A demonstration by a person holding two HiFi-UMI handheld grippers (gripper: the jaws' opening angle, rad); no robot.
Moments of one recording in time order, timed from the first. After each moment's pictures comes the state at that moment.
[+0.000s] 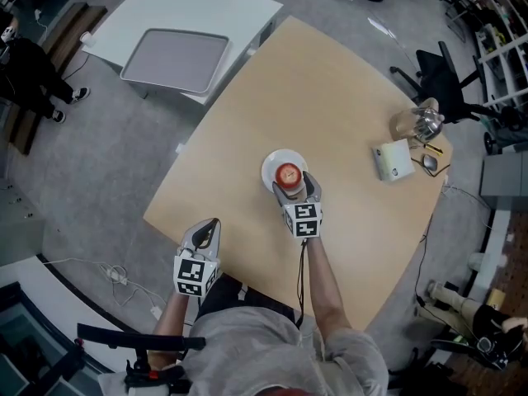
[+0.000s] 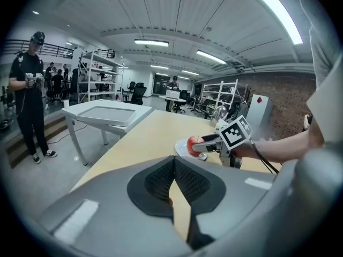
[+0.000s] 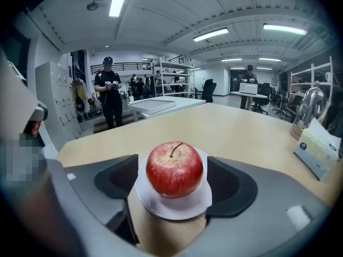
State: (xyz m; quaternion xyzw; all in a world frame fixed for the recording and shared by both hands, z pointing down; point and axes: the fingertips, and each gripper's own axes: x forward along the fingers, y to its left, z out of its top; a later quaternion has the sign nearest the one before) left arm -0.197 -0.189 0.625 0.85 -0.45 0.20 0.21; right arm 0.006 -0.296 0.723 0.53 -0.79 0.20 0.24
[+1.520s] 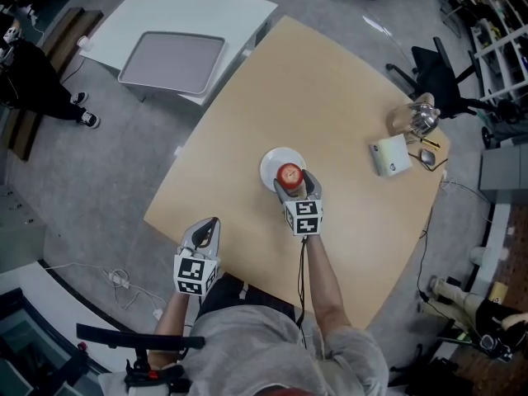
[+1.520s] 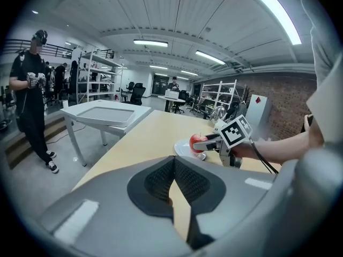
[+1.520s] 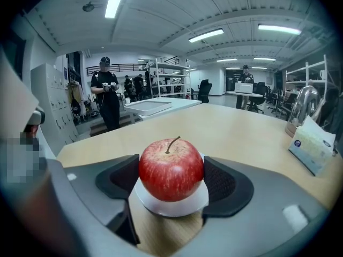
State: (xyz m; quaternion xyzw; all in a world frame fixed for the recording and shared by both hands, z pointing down) left arm -0.199 -0.185 0.620 0.85 -0.44 0.20 0.21; right arm 0.013 -0.293 0.717 0.55 -0.78 0.21 0.23
